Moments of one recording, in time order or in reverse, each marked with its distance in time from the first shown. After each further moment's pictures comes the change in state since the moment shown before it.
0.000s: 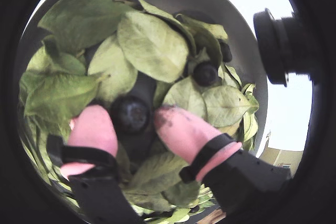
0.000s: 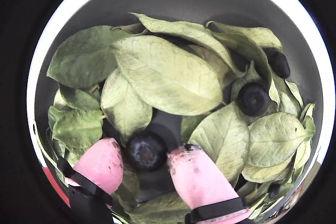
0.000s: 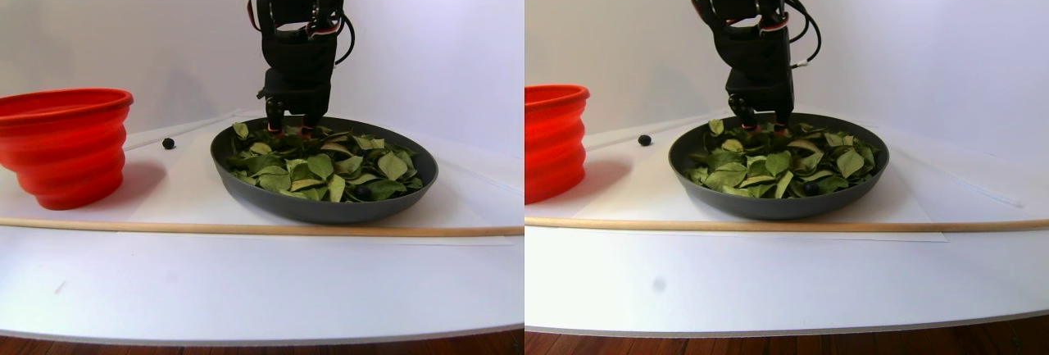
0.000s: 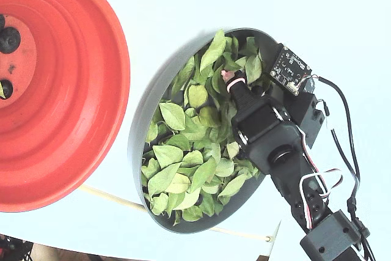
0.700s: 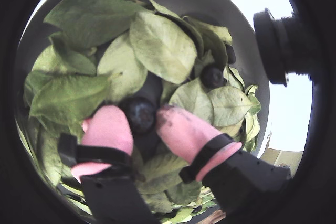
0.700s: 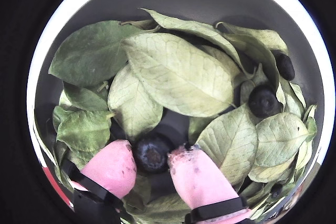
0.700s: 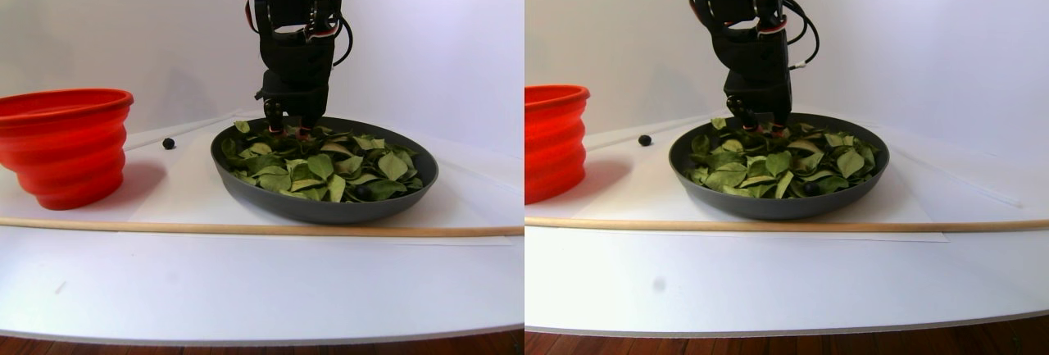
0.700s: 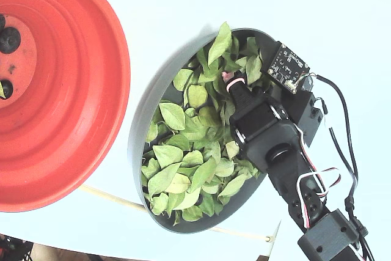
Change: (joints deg) arm -0.2 -0.8 -0.3 -0.8 -0.4
